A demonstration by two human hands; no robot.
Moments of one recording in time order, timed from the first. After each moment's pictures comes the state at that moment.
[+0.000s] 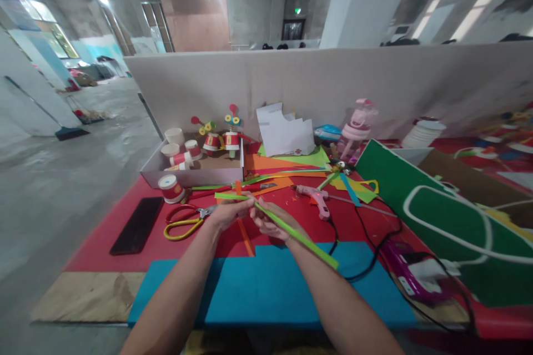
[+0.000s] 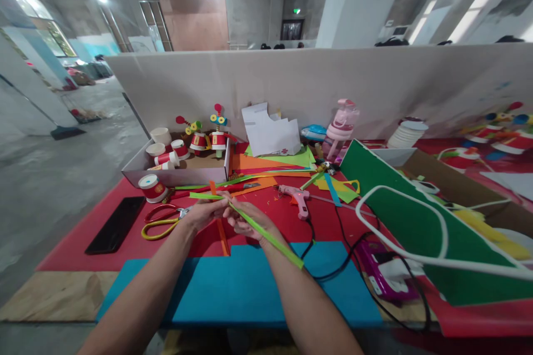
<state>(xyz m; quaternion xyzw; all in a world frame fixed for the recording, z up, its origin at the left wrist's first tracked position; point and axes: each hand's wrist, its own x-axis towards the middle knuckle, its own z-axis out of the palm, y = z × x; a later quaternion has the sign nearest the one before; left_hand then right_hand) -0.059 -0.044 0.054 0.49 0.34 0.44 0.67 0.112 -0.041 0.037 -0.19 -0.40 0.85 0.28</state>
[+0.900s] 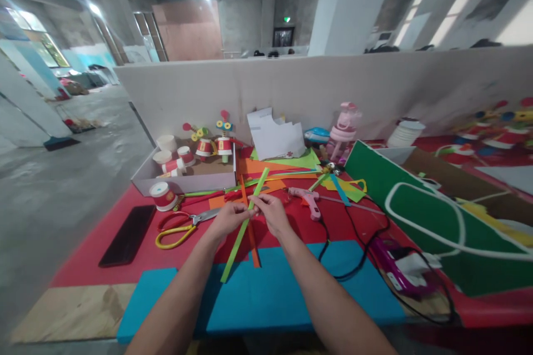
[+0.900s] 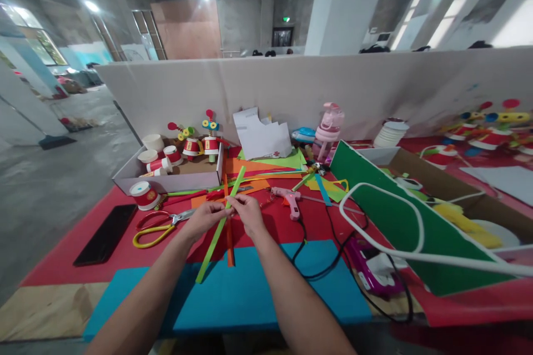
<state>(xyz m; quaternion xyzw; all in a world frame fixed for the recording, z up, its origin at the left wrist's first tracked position) -0.040 -0.052 0.057 0.65 0.49 0.34 0.48 0.102 -0.031 0.033 -0.36 -0.44 0.60 0.56</state>
